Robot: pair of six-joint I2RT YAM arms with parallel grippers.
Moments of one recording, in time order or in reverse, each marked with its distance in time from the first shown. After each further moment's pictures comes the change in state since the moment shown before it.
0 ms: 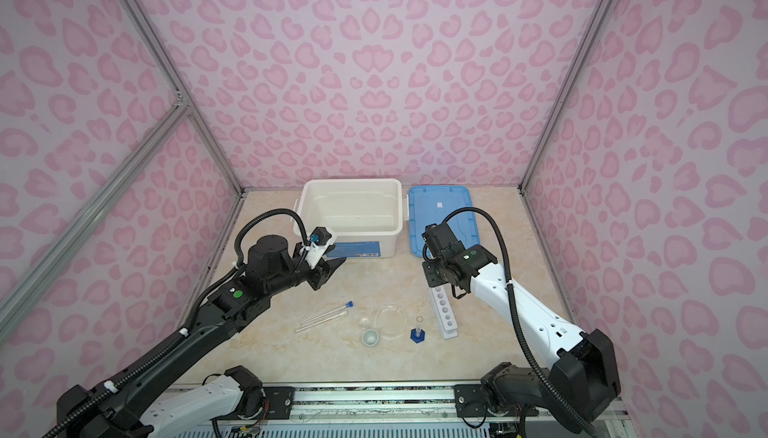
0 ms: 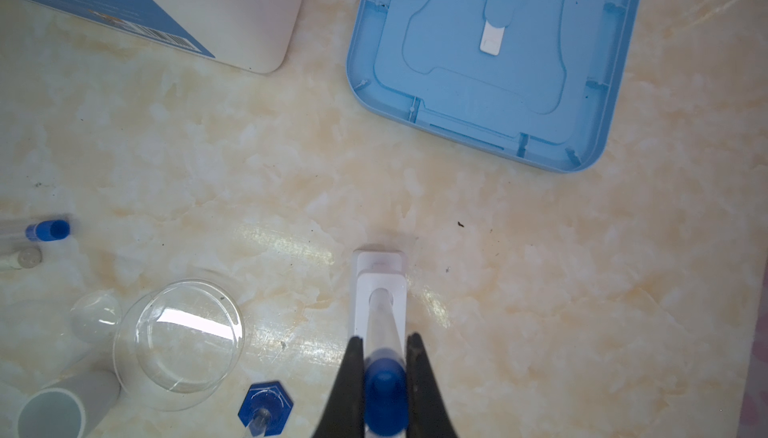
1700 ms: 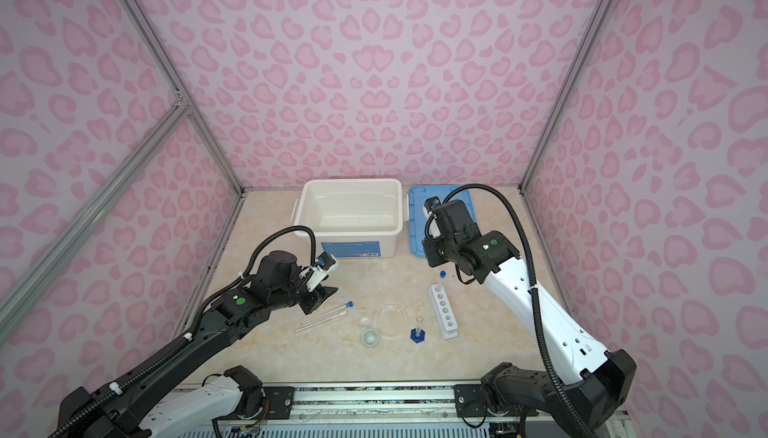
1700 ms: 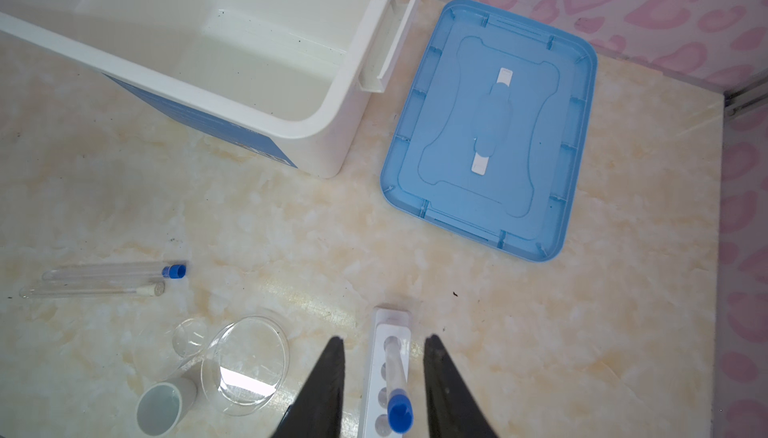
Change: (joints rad) left arm 0.005 -0.024 -0.103 -0.250 -0.034 0.084; right arm -0.016 -0.029 0.250 -0.050 -0.085 -0.098
